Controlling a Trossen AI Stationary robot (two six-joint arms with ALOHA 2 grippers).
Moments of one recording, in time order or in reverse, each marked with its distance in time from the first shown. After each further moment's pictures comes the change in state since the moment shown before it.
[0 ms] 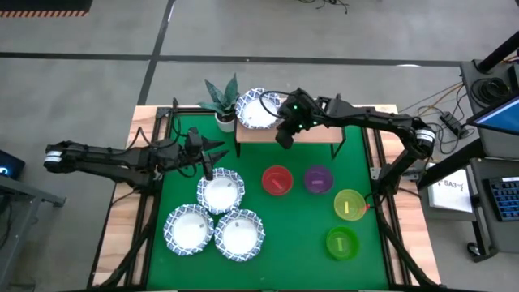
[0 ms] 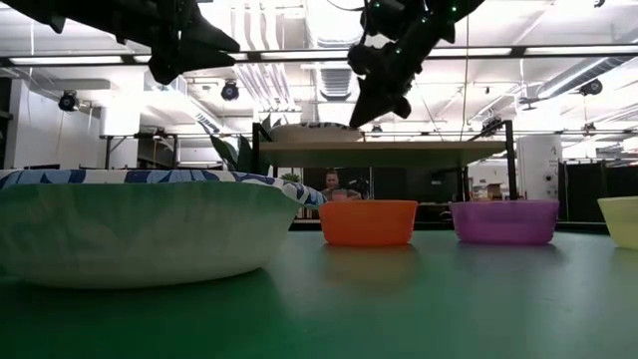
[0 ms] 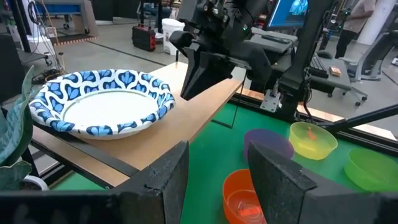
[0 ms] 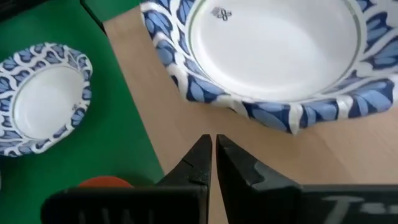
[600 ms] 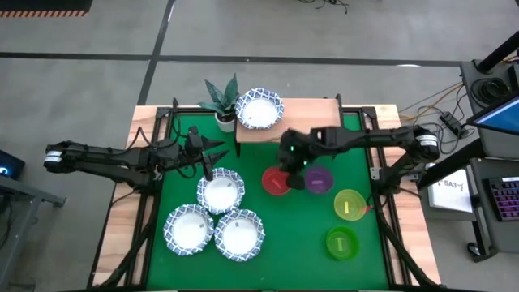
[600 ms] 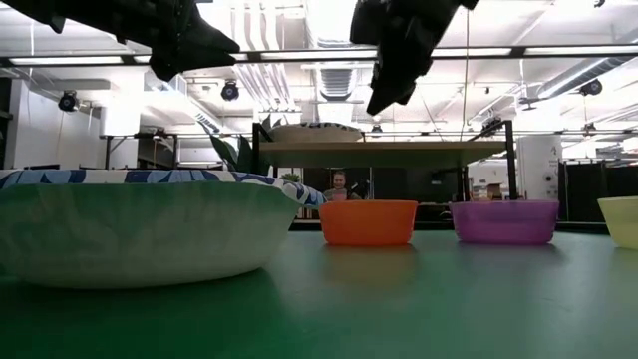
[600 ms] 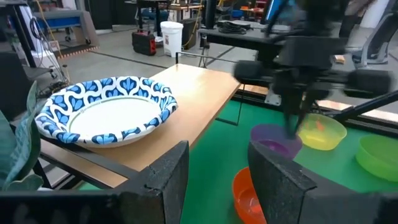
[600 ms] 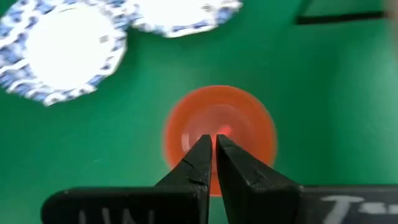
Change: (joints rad) left arm 0.000 0.000 0.002 -0.005 0.000 0.092; right arm 0.321 -0.032 -0.049 -0.147 -0.074 -0.129
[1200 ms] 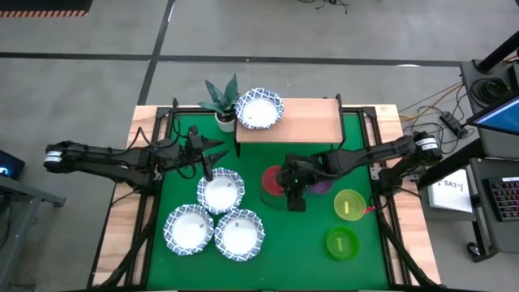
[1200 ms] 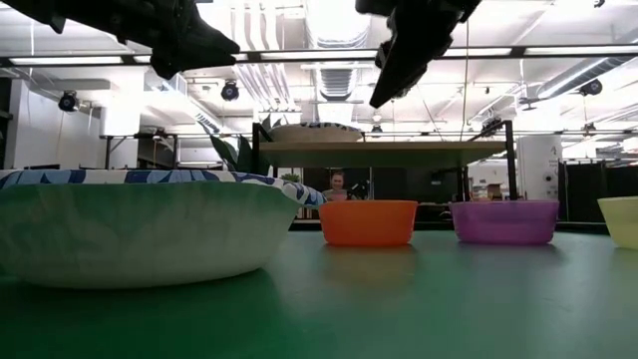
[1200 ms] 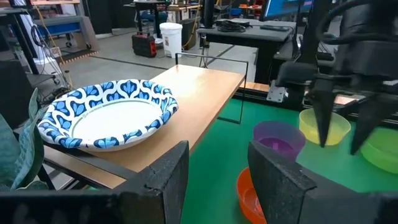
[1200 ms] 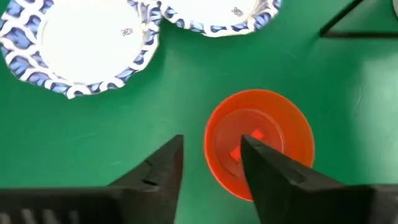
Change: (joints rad) left arm 0.000 0.000 0.000 0.002 0.000 0.040; right arm 0.231 0.005 -0.030 0.050 0.220 0.095
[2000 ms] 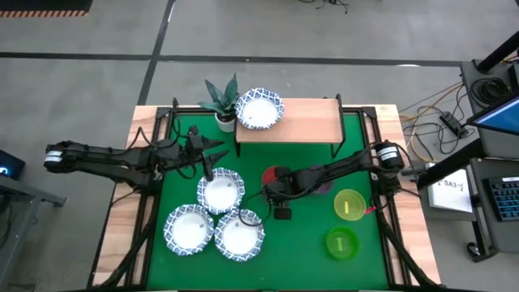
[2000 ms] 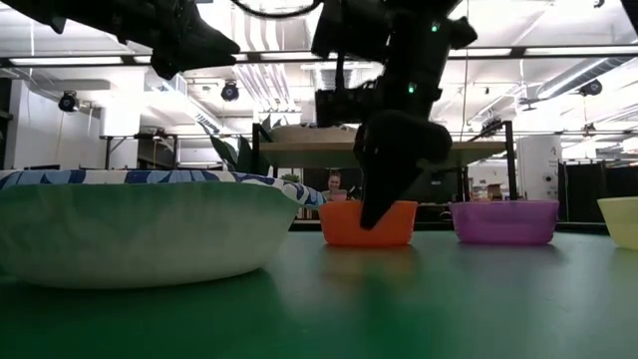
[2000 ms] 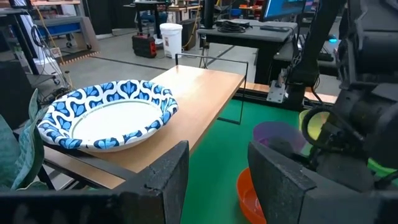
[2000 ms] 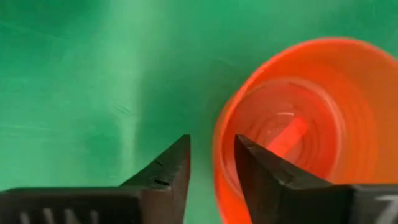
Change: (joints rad) left arm 0.000 0.002 0.000 0.003 0.000 0.000; right arm 0.010 0.360 0.043 0.047 0.098 0.048
